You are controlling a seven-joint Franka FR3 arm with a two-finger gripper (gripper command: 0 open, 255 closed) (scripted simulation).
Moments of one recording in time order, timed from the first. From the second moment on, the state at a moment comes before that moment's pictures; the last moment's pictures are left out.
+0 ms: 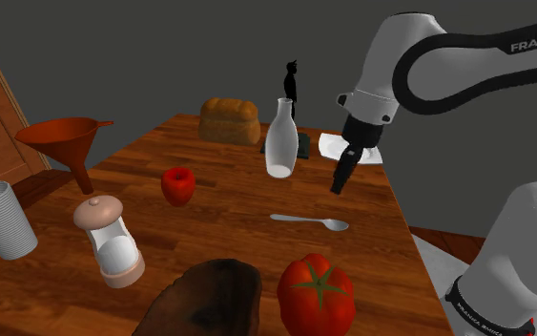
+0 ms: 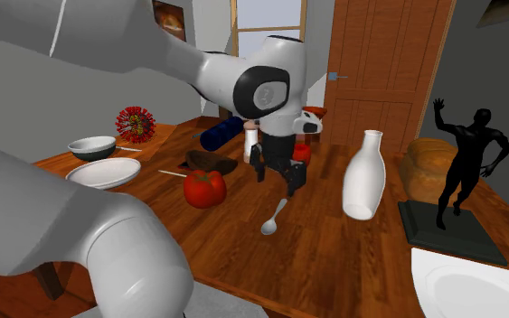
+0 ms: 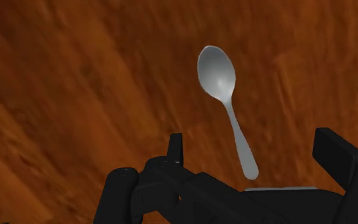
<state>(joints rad) 0.13 -0.74 0.05 -2.71 0.18 2.07 -0.18</state>
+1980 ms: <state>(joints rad) 0.26 -0.38 0.05 -2.80 0.32 2.62 -0.35</state>
